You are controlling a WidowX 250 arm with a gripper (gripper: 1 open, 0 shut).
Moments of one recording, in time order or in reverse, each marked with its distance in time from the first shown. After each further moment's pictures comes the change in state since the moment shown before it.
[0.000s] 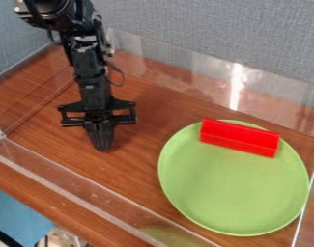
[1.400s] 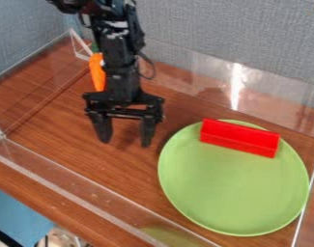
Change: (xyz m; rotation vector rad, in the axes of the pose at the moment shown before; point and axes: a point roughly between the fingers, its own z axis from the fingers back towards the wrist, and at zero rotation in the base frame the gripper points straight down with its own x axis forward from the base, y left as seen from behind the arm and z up) arm -0.013 -0.046 0.021 0.028 -0.050 -0.150
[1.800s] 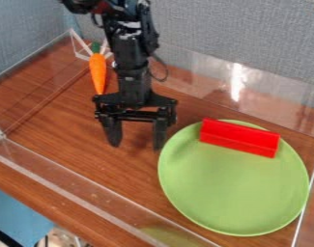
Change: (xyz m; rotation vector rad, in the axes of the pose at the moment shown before) arm -0.009 -0.020 0.009 -0.010 -0.013 0.024
